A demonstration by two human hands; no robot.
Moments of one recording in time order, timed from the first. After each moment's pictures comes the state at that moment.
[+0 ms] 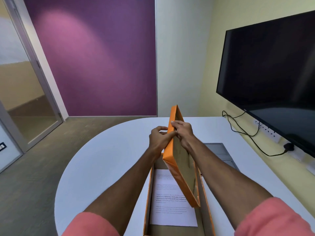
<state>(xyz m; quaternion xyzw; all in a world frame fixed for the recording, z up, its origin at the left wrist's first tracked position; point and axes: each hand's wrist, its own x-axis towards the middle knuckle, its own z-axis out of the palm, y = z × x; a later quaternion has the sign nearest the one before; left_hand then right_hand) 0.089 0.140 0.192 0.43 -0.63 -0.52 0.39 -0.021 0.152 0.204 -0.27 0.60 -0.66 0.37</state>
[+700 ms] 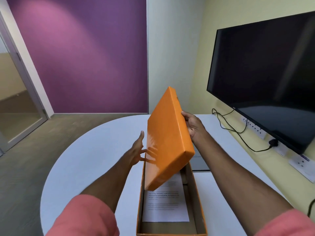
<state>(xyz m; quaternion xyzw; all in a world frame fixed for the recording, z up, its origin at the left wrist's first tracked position) 0.123 0.096 0.141 0.48 -0.49 -0.70 0.22 -0.063 0.174 0.228 -0.14 0.47 -0.73 0.48</state>
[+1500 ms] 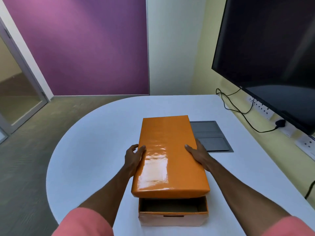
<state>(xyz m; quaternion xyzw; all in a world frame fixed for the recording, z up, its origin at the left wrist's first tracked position) 0.163 0.137 0.045 0.55 -0.54 -0.58 0.28 -0.084 0.247 0.048 -0.31 0.74 -0.46 0.39</state>
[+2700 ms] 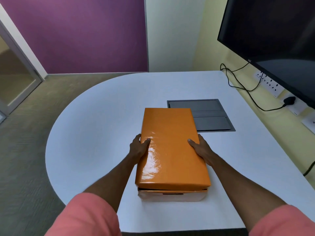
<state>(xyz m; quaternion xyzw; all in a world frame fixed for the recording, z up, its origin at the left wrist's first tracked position) 0.147 0.149 0.003 0.58 -0.60 -0.53 0.16 -0.085 0.269 -0.016 -0.26 0.77 -0.41 0.41</state>
